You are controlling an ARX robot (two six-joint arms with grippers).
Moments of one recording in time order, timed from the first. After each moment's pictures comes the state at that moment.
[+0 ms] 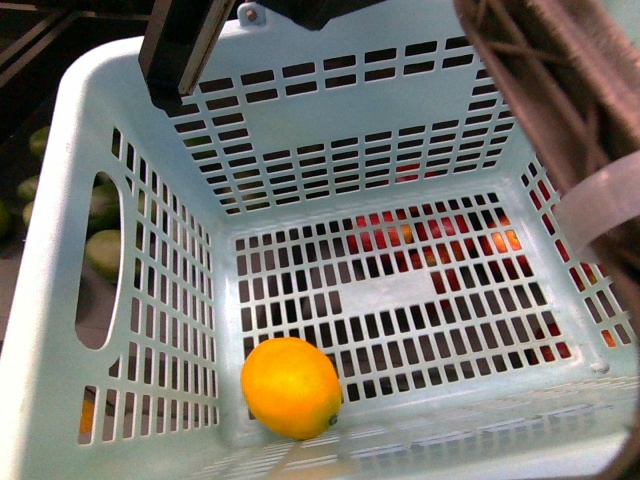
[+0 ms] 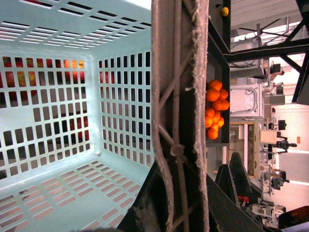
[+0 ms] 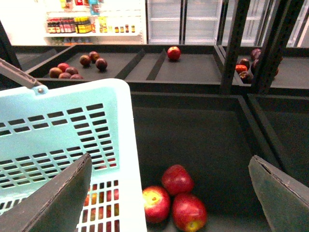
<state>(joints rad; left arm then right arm) -0.63 1.44 0.92 0.08 0.36 -1.05 0.00 0.45 0.02 0.45 0.00 0.00</state>
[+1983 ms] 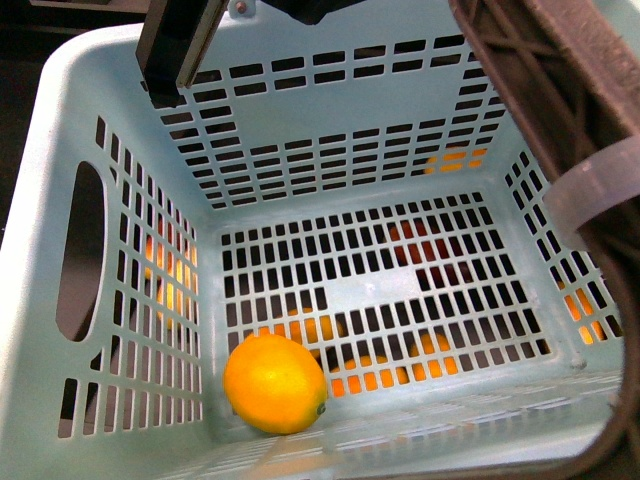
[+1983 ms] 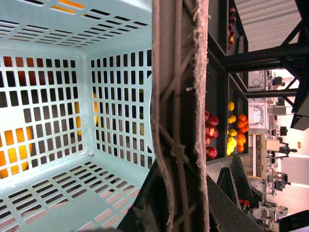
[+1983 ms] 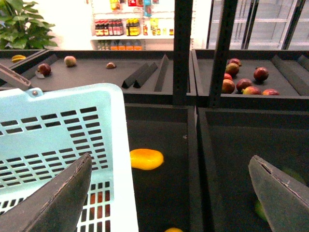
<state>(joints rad) -0.63 1.44 0.92 0.08 0.35 -1.05 0.00 0.45 0.02 0.45 0.00 0.00</state>
